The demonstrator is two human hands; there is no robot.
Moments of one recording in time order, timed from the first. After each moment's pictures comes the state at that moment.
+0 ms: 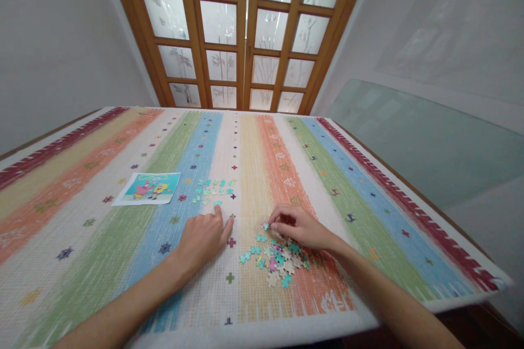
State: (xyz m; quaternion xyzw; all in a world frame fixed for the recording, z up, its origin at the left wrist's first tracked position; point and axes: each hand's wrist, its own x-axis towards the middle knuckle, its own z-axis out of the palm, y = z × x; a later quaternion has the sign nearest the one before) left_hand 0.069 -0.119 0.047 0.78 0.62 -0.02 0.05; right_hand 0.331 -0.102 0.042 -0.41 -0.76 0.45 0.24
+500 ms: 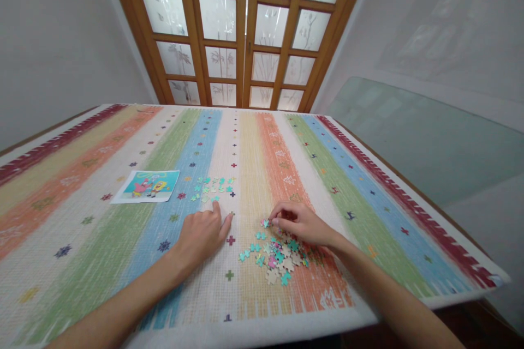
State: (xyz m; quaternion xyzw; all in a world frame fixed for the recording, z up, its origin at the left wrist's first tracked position) left_hand 0.069 -0.117 0.047 0.77 0.63 -0.04 0.03; right_hand 0.333 -0.101 0.044 -0.41 -0.75 0.44 0.26
